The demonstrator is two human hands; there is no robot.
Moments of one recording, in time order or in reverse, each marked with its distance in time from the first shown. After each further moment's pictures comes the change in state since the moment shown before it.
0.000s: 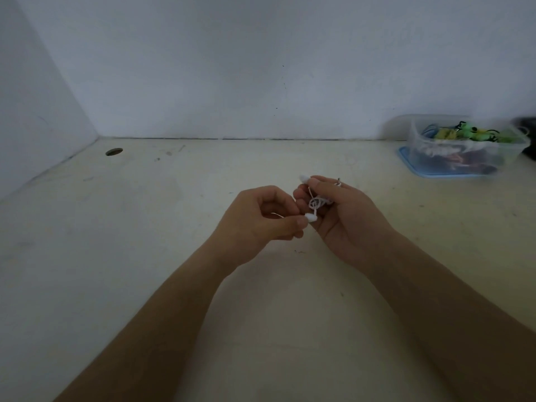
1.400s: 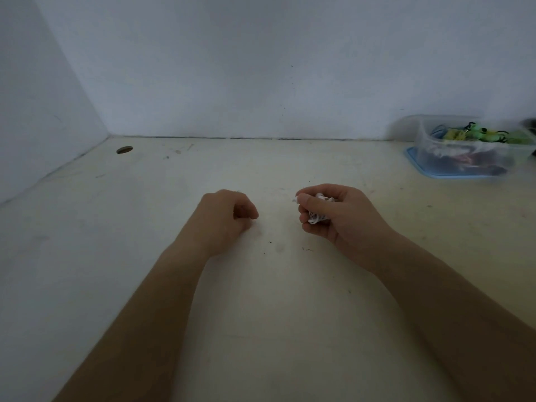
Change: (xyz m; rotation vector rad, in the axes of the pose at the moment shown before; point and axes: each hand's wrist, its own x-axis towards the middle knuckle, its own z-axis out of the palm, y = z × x) left_hand 0.006 -0.026 -0.058 0.880 0.160 -0.087; right_hand -0.003 0.008 -0.001 -0.437 -0.005 -0.029
